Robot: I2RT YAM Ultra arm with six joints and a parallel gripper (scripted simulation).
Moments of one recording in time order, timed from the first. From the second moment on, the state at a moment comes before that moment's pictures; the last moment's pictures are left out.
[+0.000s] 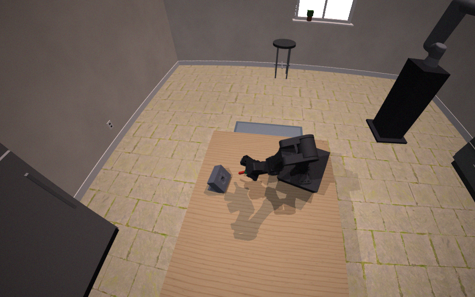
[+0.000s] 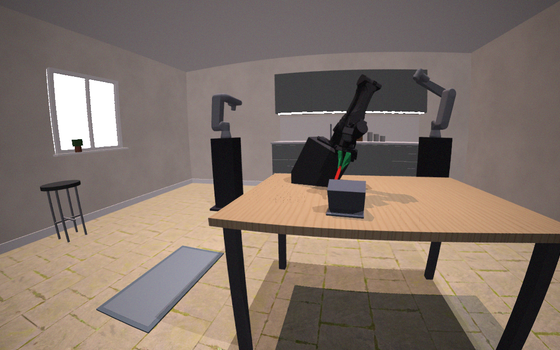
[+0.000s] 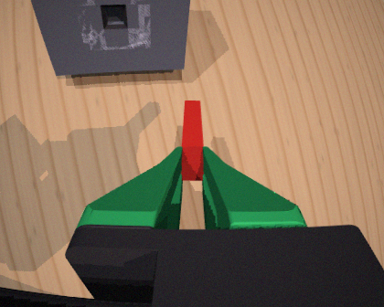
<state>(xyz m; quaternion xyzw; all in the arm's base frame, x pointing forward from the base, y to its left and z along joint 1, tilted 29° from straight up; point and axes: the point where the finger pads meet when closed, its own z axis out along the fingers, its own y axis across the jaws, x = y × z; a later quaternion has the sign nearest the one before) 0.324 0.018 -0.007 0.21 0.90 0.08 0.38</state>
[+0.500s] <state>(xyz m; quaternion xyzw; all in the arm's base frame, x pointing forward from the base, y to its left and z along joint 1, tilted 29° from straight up) 0.324 0.035 0.012 0.21 0.87 0.10 0.42</state>
